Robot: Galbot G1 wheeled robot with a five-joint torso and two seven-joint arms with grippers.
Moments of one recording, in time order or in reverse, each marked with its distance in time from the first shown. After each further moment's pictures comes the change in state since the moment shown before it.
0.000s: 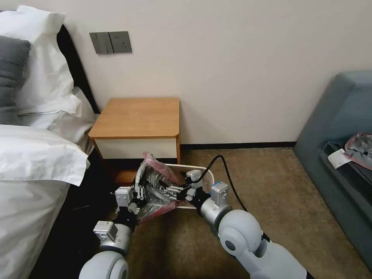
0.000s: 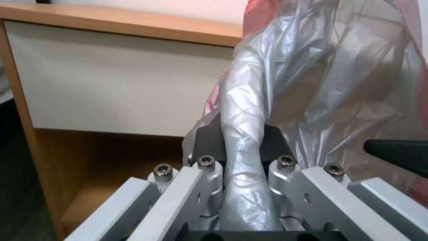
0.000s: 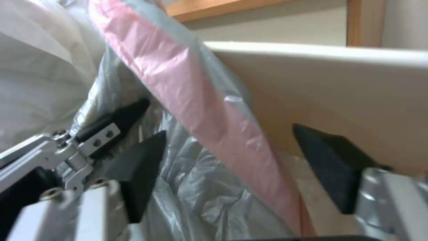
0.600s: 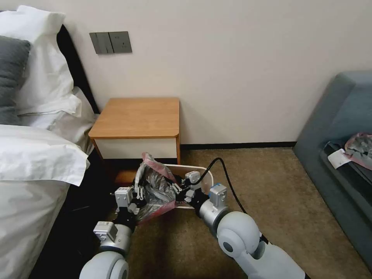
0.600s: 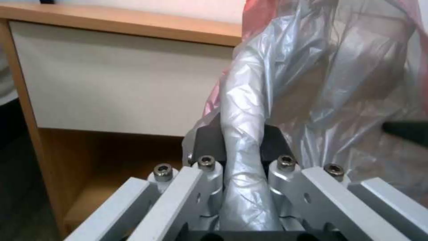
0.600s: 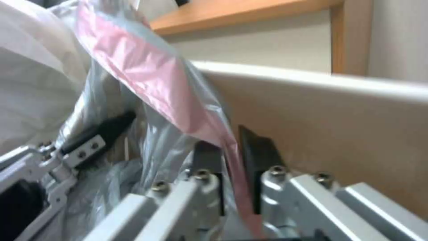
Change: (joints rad) left arm 0.000 0.000 -0.005 0.004 0.001 -0.002 -0.002; right arm -0.010 0.006 0.030 -0.001 -0.033 0.020 -0.024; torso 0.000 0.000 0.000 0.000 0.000
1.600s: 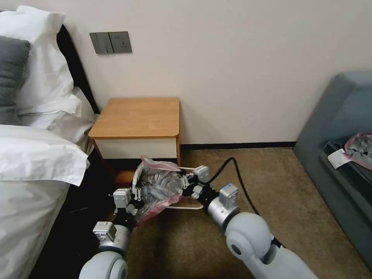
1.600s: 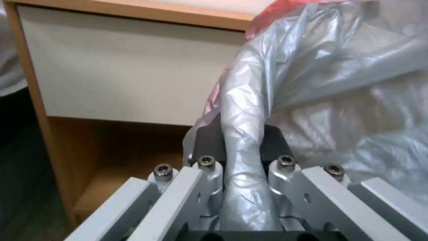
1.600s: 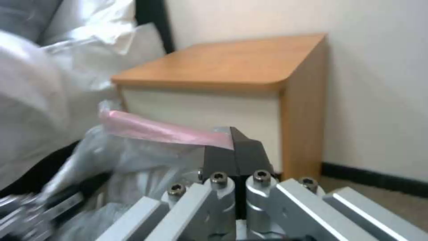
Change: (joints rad) left arm -0.004 -0.001 -0.004 0.026 0.004 -0.002 -0.011; right arm -0.031 -0.044 0.106 0.064 -0.103 0.074 -0.056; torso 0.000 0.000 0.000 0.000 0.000
